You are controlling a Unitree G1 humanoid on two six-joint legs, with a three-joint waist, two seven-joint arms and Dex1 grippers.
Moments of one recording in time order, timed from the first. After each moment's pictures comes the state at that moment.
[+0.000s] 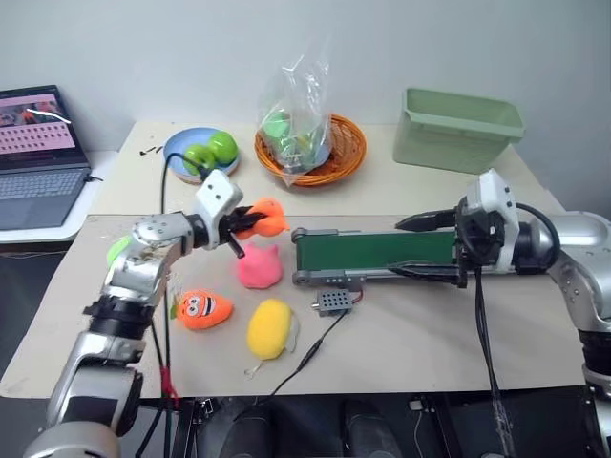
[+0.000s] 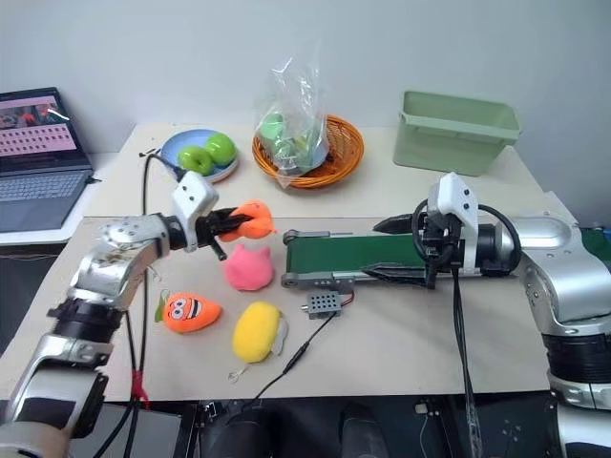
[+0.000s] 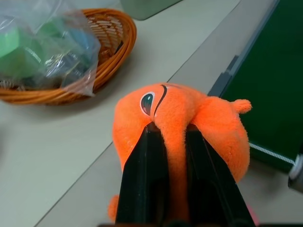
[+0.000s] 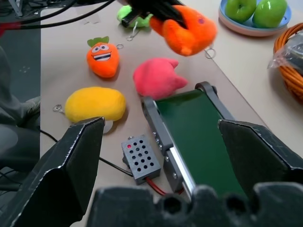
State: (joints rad) left arm -0.75 0.54 -0.15 0.30 -0.23 0.29 -0.82; right arm -0.48 -0.88 -0.07 -0.24 0.54 0.61 1.21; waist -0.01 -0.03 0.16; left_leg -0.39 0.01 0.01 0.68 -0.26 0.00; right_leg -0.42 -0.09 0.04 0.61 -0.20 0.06
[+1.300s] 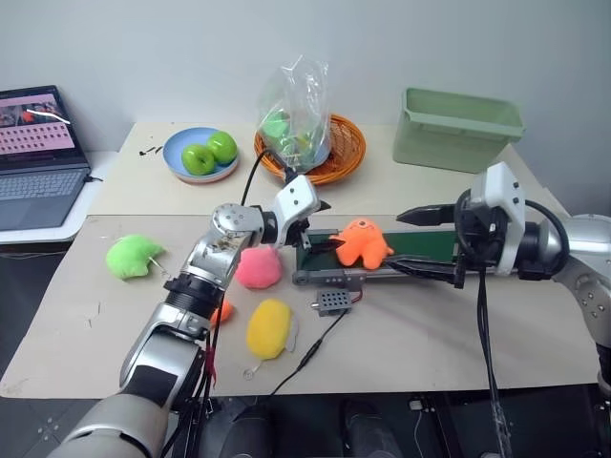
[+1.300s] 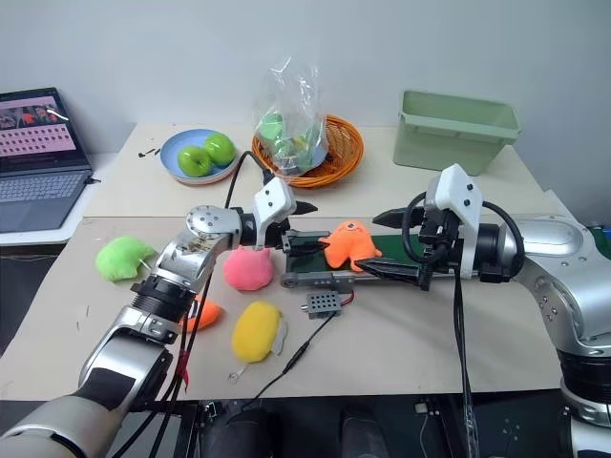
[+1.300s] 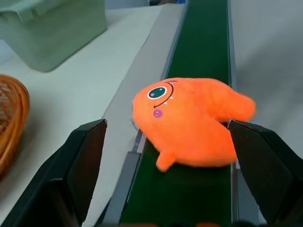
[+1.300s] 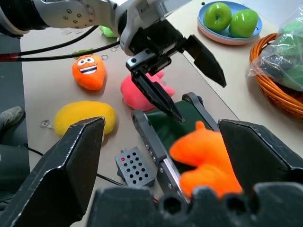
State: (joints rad) left arm -0.85 0.34 -0.25 0.30 -0.13 0.28 -0.99; right arm -0.45 -0.92 -0.13 -0.40 0.65 0.73 1.02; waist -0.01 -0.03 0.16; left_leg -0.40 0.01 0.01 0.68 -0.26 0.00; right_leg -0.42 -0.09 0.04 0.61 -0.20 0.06
